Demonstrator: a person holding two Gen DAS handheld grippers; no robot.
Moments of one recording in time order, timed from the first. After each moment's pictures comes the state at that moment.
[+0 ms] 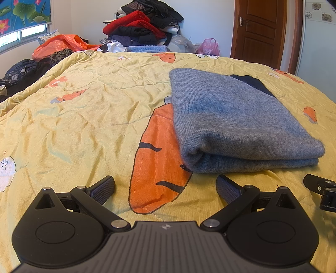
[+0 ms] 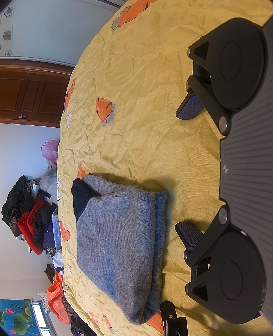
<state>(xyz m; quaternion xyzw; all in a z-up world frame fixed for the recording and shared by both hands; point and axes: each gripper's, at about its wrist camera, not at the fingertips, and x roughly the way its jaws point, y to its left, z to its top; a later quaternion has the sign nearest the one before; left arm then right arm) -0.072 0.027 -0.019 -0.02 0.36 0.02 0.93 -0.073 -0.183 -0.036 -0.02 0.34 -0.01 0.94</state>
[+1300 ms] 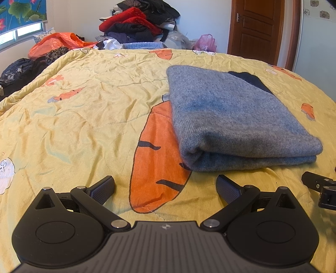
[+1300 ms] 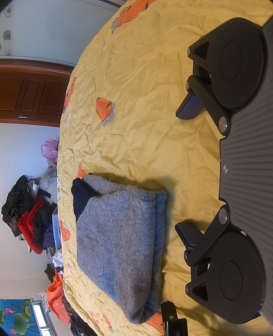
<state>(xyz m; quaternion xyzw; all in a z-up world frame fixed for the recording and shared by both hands) -0.068 0.029 -0.016 -0.01 0.37 0.01 0.93 -0.073 -0.183 -0.037 -0.02 0.34 -0.01 0.94</state>
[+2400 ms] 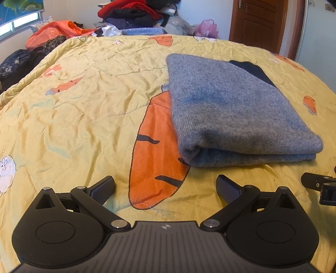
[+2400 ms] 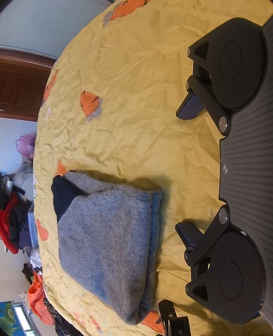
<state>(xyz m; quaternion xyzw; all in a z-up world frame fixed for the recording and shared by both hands) -0.060 0.025 -0.010 -0.02 0.42 0.02 0.91 -0.053 -0.180 -0.024 -0.02 0.42 0.00 0.91</state>
